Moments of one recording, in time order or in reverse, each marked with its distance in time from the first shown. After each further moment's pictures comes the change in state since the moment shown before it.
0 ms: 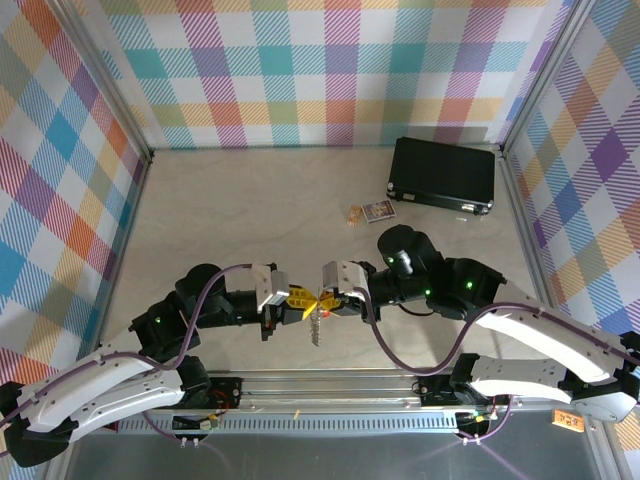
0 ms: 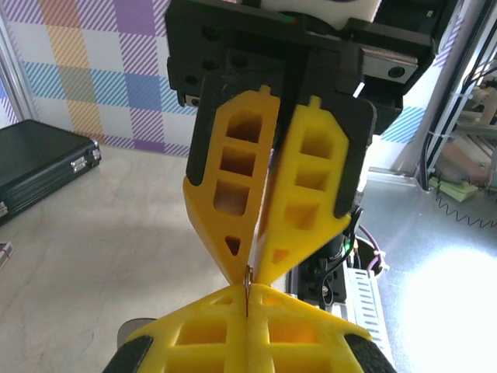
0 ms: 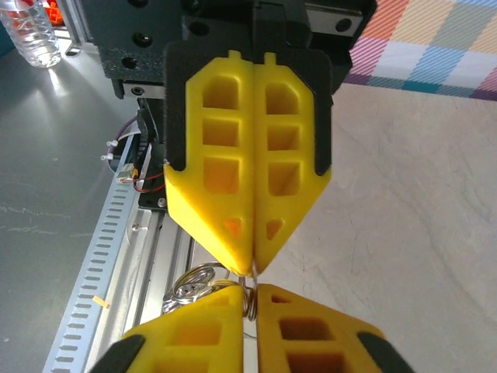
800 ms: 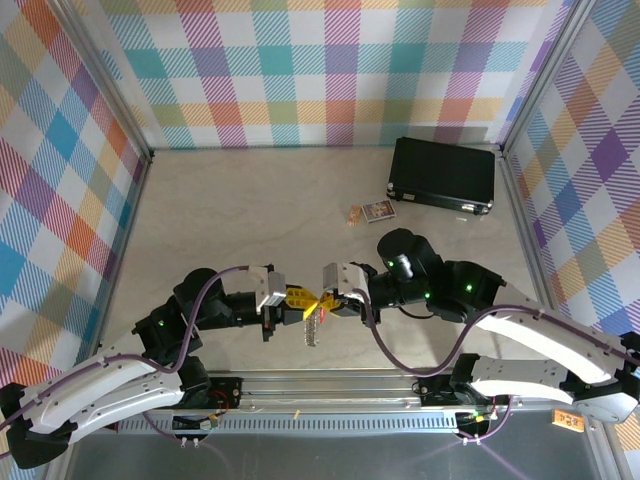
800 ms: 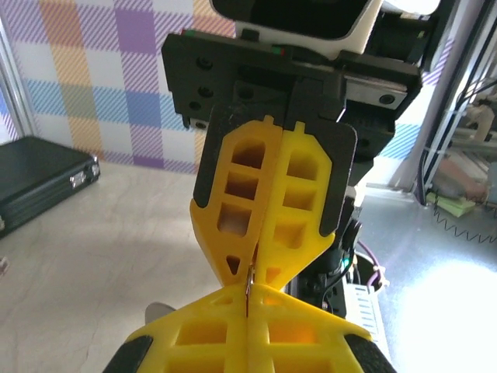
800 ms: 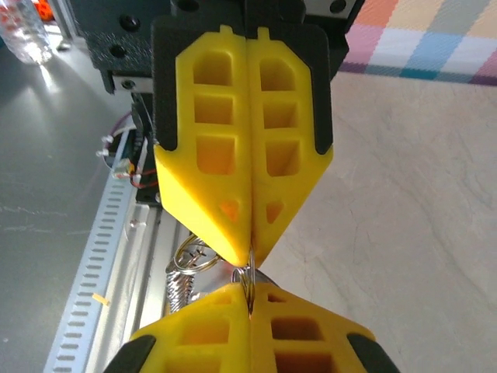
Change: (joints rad) left arm 0.000 -0.008 -0.047 0.072 -0.004 -0.018; right arm 0.006 0.000 -0.019 -0.003 0.044 0.014
